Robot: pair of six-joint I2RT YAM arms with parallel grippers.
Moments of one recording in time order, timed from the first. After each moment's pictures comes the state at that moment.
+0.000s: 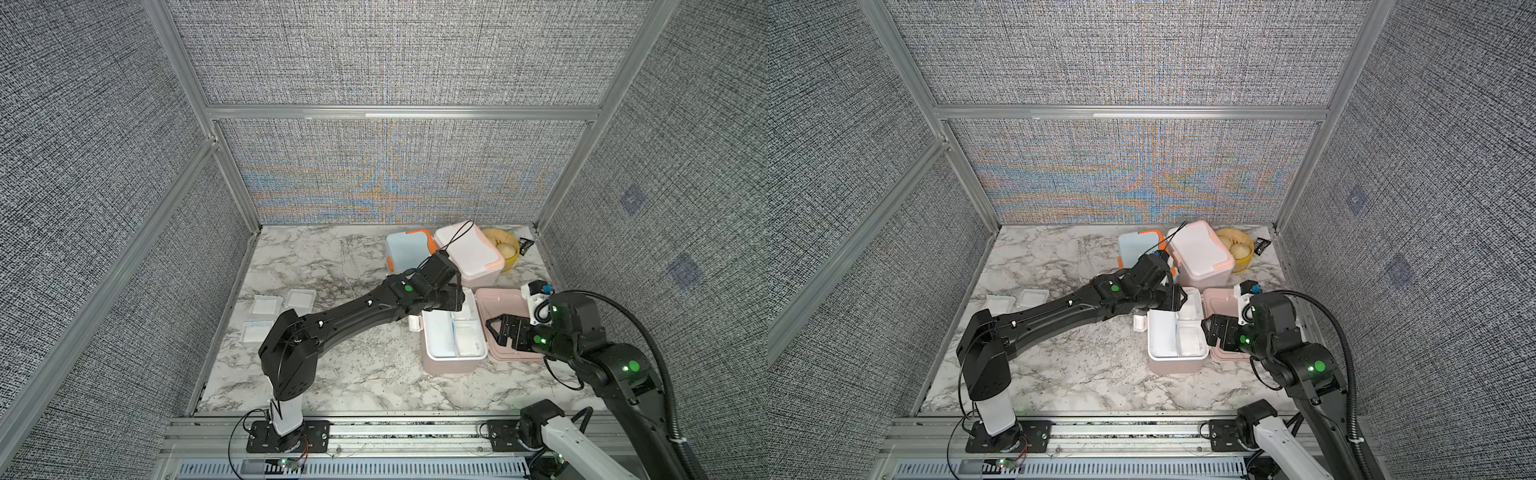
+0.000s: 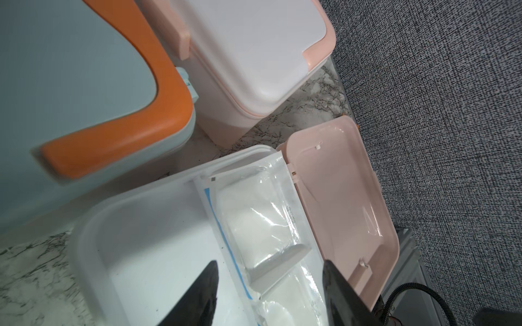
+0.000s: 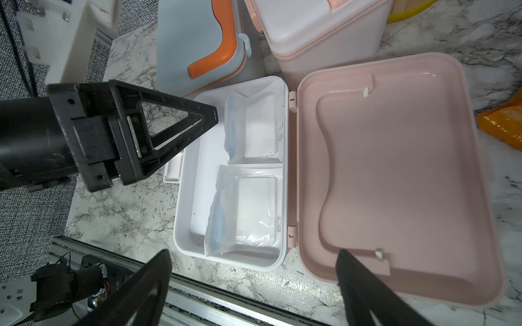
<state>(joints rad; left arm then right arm) -1.02 1.84 1.59 -0.50 0.03 -0.73 0.33 0.70 1.01 -1.09 -0.14 0.44</state>
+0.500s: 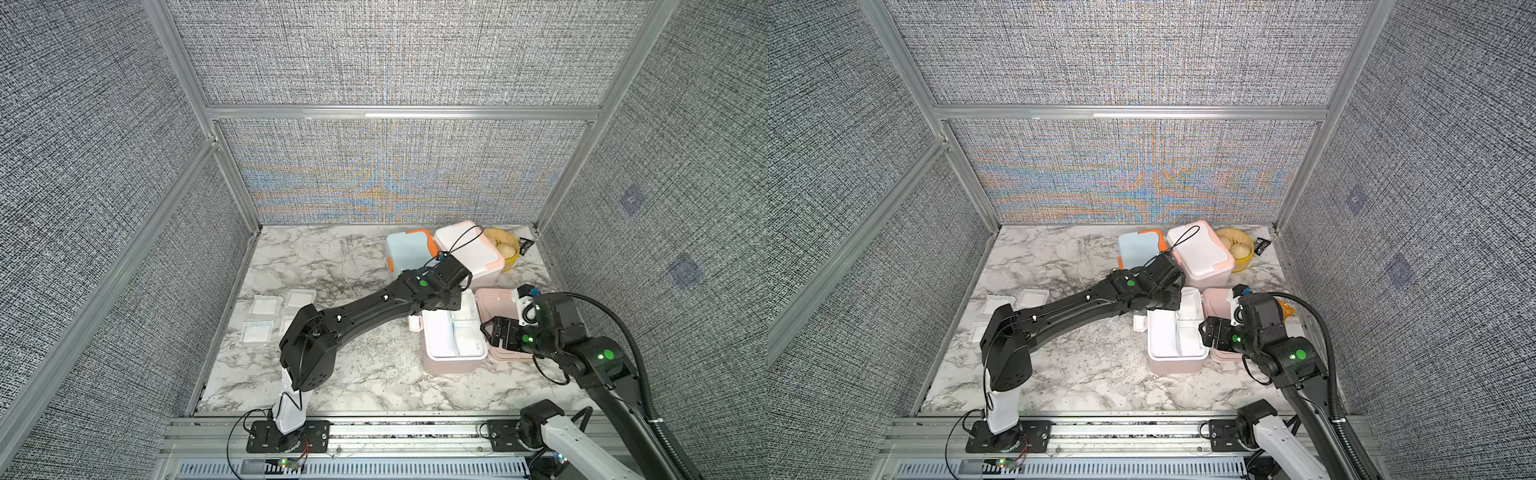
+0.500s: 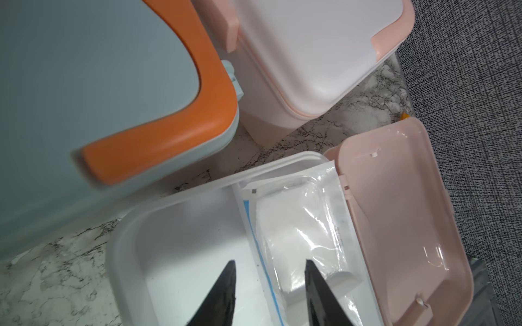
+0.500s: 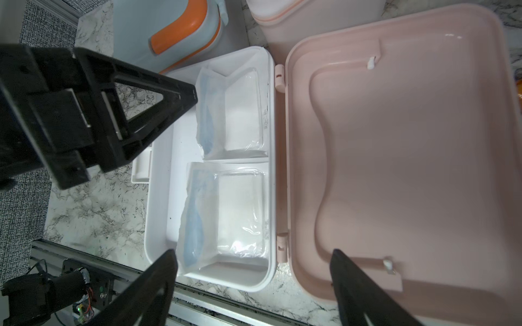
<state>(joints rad) -1.03 1.98 1.77 -0.70 -0.12 -0.73 0.33 0.73 0.90 -1.02 -0.13 0.45</state>
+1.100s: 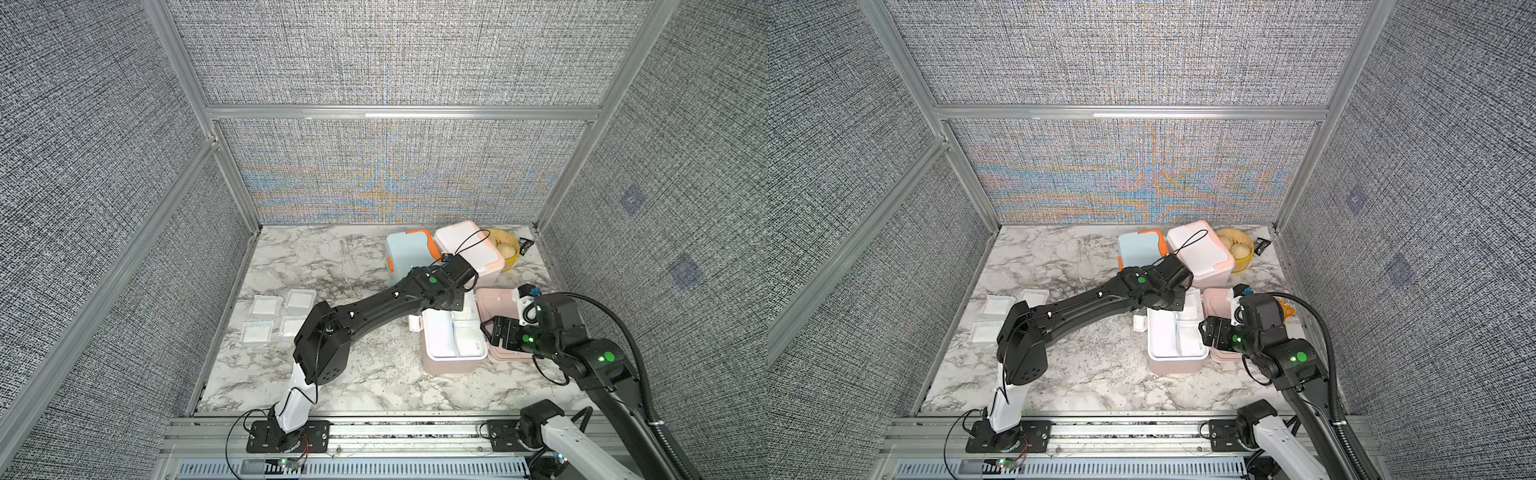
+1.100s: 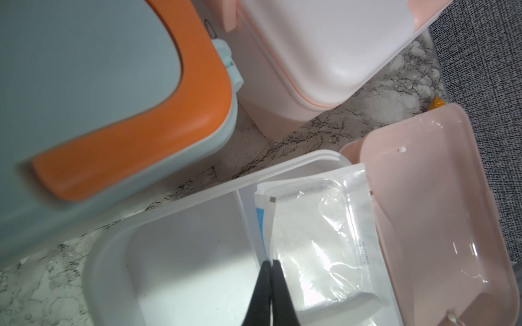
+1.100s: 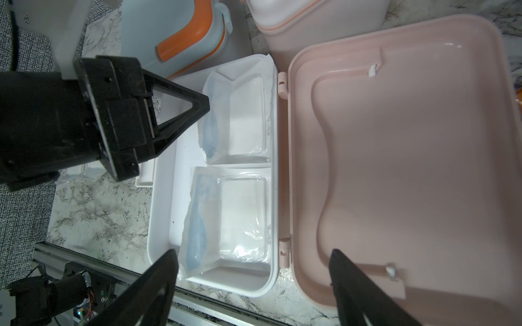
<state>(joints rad) -1.04 2.07 1.88 -0.79 -0.13 -0.72 0.33 0.72 0.89 -1.00 -0.14 0.45</state>
